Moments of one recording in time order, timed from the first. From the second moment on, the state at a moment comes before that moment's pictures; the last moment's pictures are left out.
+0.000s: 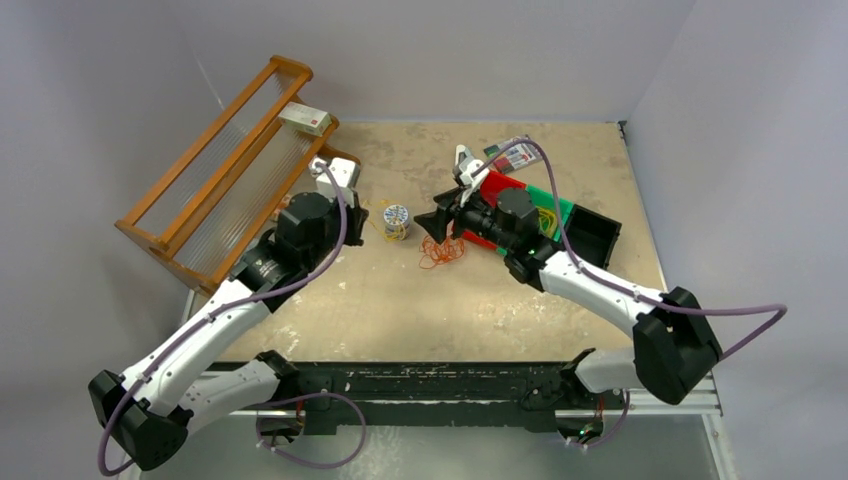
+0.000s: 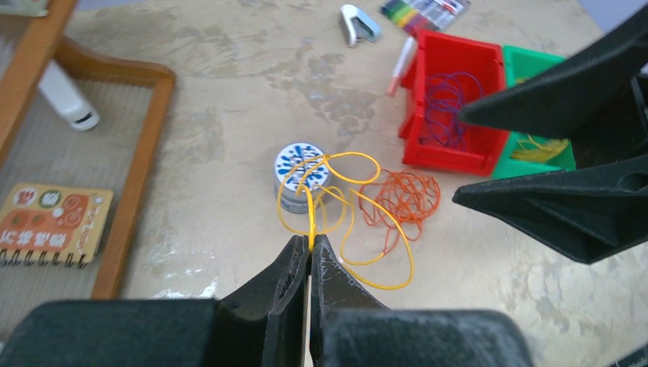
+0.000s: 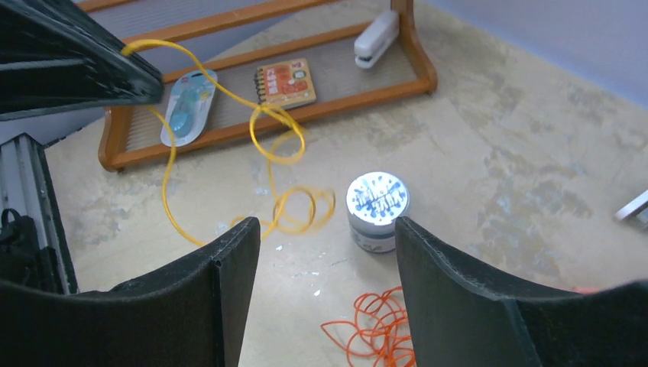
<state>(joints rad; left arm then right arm) -0.64 0.96 0.95 -0.32 -0.24 -0.22 0.65 1.36 0.83 0.41 -0.27 0.15</state>
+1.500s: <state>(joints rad) -0.64 1.06 1.00 -0.29 0.04 -0.14 0.65 1.39 0.94 0.31 -0.38 -0.18</state>
